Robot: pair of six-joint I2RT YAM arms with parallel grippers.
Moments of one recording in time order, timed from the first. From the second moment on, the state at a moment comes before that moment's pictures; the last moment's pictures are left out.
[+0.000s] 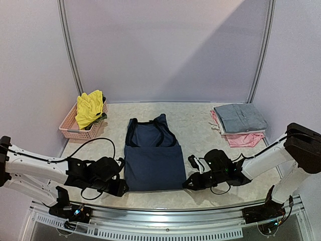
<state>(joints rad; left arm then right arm) -1.12 1.18 0.44 -0.33 -0.16 -0.80 0.98 1.62 0.48 0.38 -0.33 0.81</state>
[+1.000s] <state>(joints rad) -1.30 1.21 0.50 -0.29 -0.21 -0.84 1.02 1.47 0.50 0.13 -0.28 0.78</state>
